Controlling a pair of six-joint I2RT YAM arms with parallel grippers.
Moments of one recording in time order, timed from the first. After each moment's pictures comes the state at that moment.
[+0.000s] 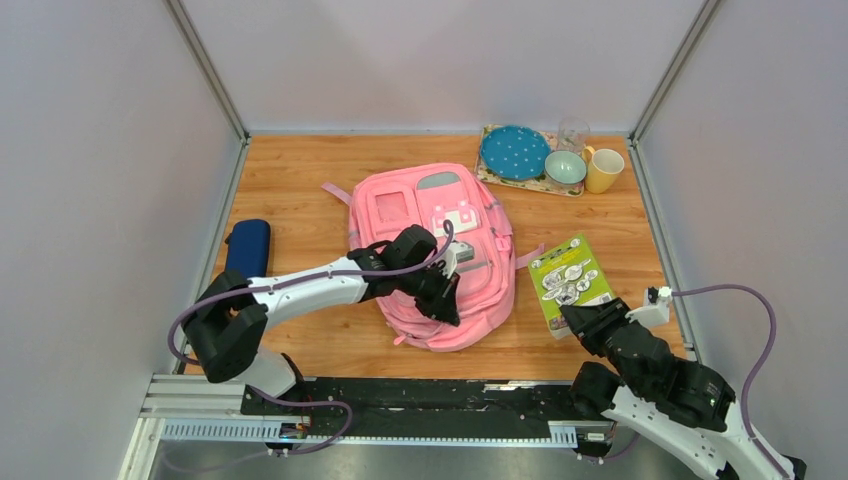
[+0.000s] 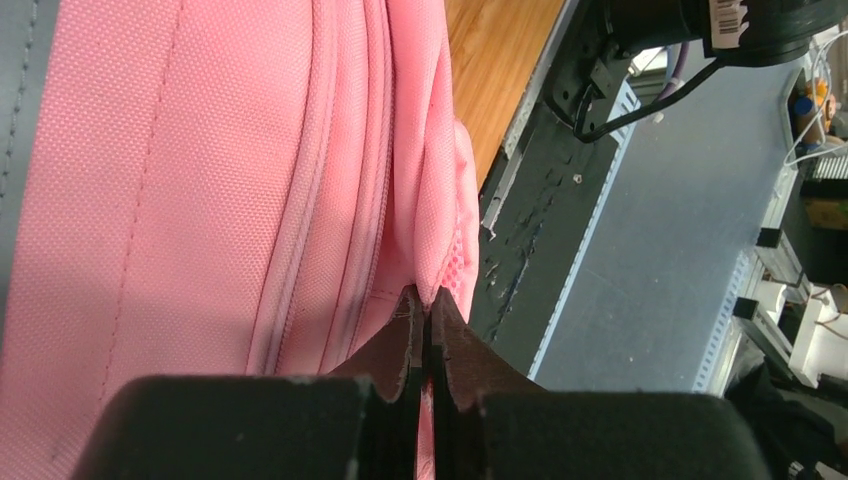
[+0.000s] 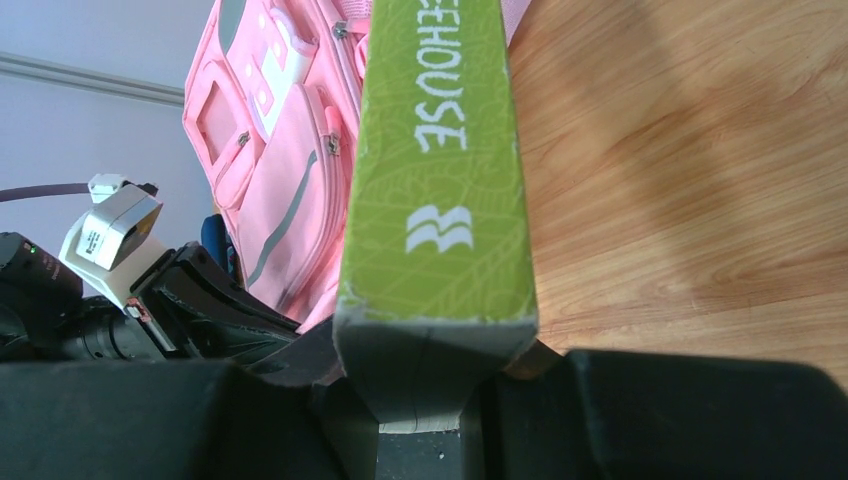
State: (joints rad) left arm -0.92 1.49 0.94 -0.25 0.59 -0.32; right arm 0.98 0.01 0.61 -1.13 0.66 1.33
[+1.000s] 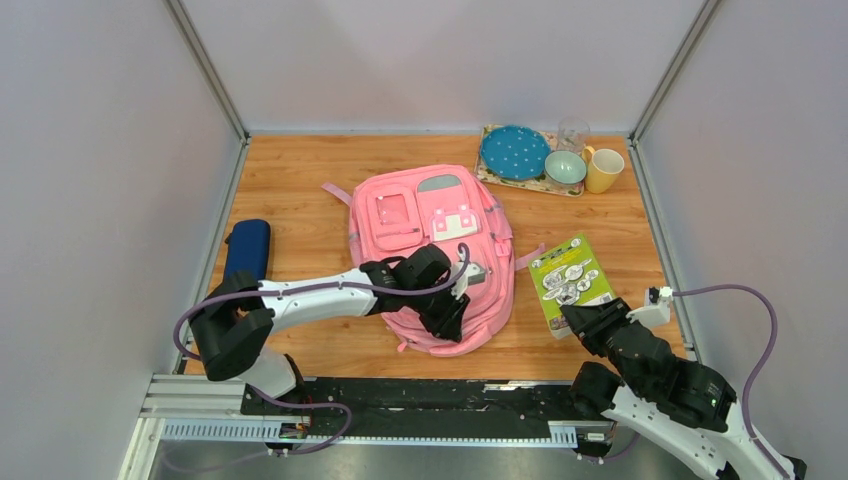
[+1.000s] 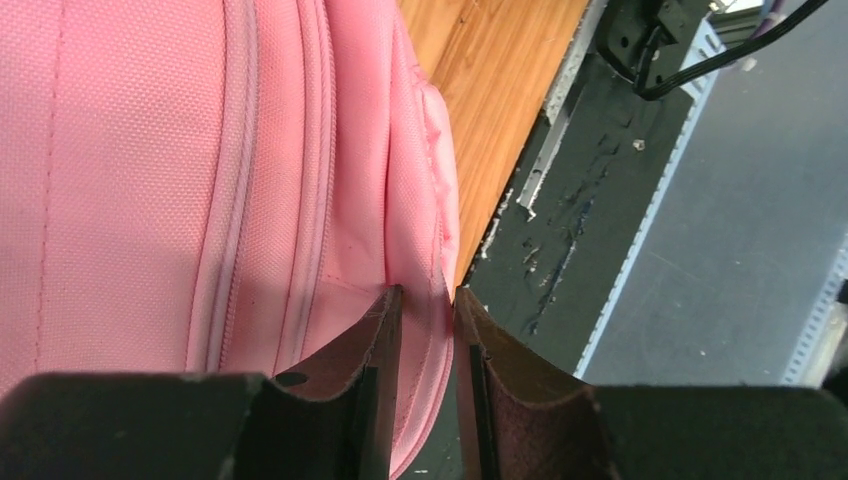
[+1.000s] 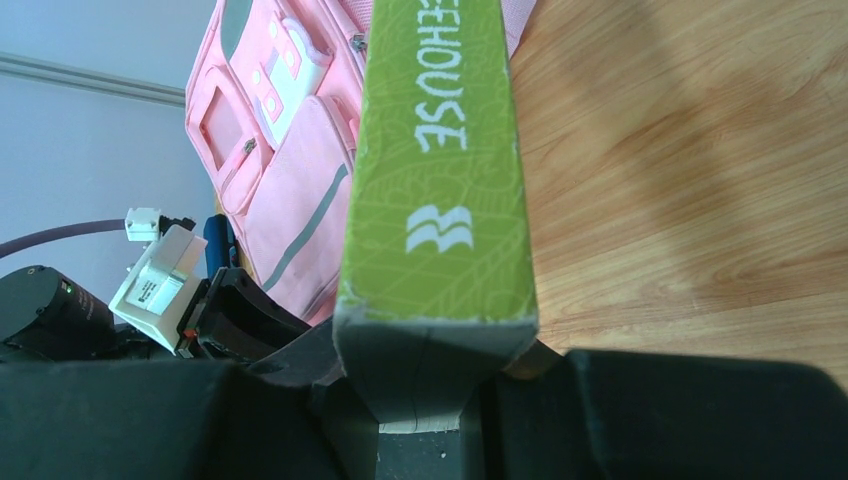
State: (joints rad) left arm -1.02 1.52 0.93 -0.27 0.47 -0.26; right arm 0.98 0.01 0.61 -1.13 0.66 1.33
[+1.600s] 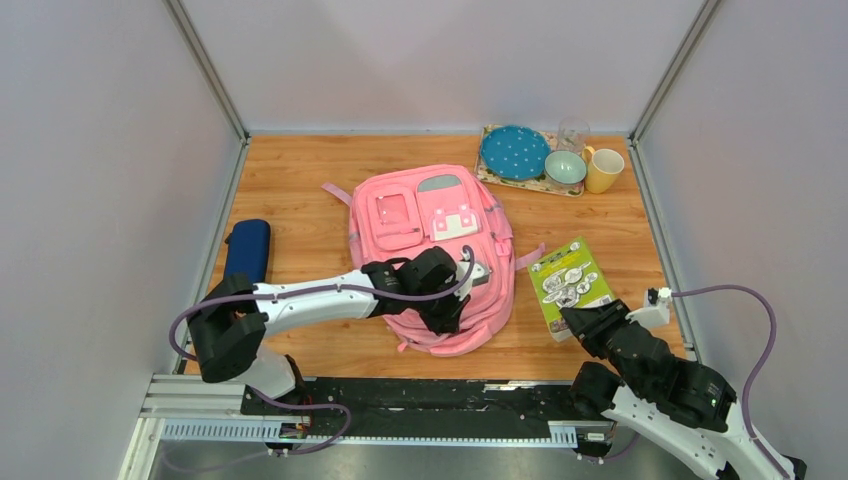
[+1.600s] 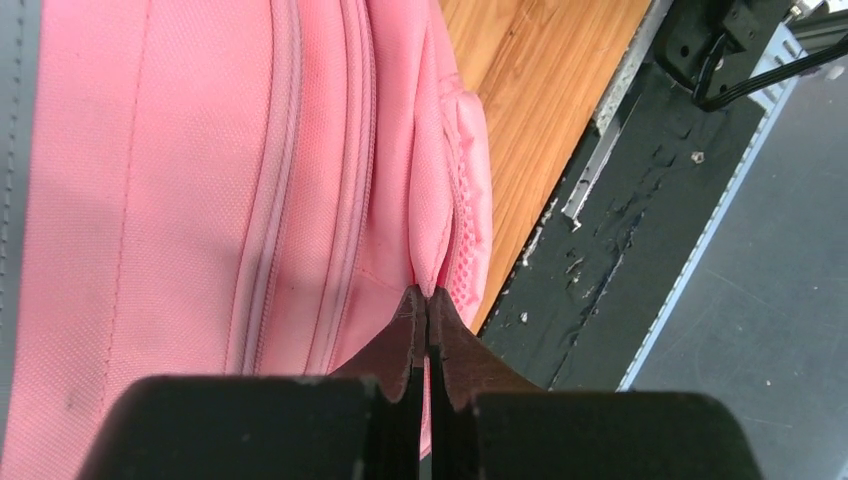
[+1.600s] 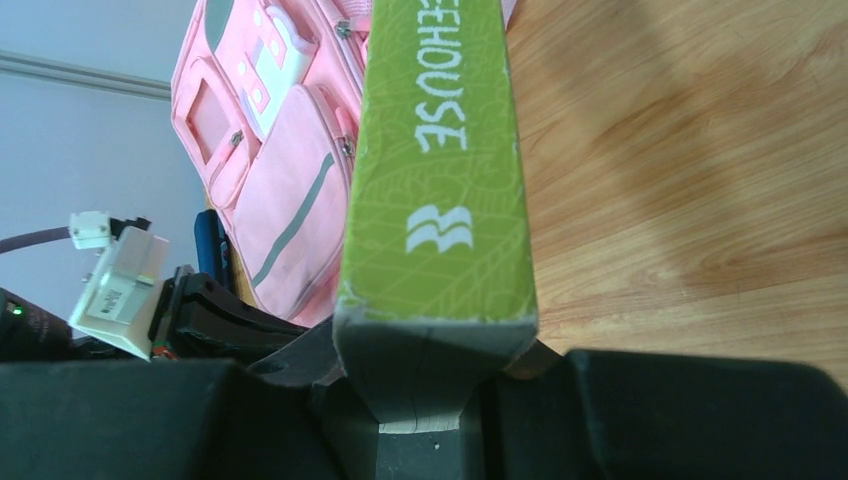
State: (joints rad) left arm -1.07 1.51 0.96 -0.33 0.29 -0.21; right arm 0.98 0.01 0.61 -1.15 0.65 1.34
